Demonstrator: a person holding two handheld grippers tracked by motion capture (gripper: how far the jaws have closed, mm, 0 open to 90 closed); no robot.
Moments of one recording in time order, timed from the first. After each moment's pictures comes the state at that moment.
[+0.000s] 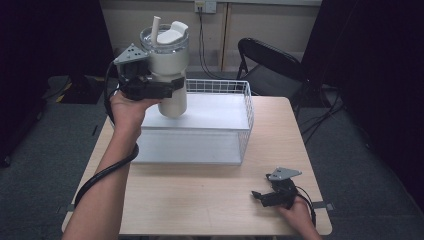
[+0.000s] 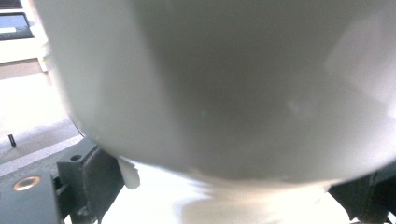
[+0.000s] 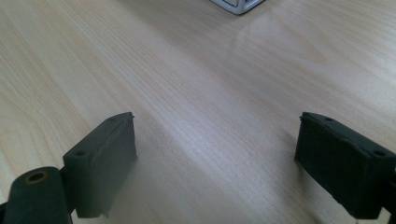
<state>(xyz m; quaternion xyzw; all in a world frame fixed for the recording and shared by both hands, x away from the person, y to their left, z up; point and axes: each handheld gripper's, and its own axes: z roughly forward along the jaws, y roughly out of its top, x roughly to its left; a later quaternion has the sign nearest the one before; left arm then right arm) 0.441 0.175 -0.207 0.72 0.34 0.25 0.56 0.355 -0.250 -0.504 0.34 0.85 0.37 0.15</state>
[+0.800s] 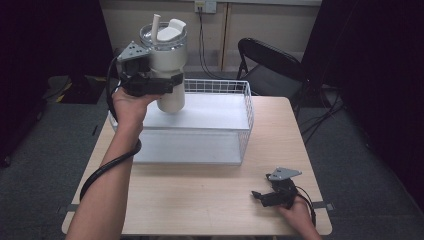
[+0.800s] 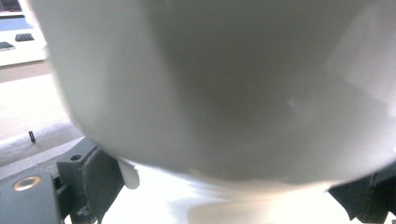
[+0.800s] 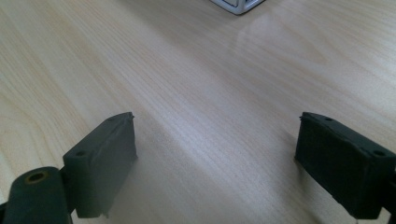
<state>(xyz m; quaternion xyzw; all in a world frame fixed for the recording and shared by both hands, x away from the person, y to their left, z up) 0.455 0.176 -0.211 0.71 0.35 0.27 0.54 0.356 -0.250 -0.504 0.34 0.85 0.37 0.15</state>
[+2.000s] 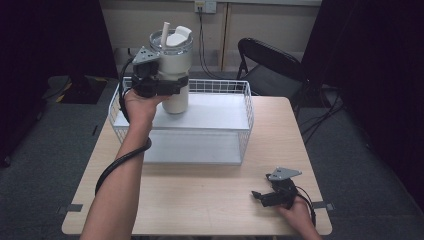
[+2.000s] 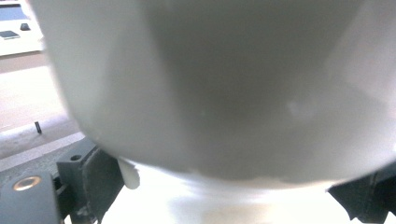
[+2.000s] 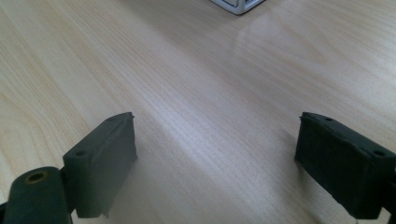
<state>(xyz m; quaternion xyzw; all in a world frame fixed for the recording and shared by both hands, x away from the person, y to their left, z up) 0.479 0.164 -0.235 0.71 0.37 0.27 0.53 0.355 -0.250 -0.504 0.34 0.85 0.37 0.15</state>
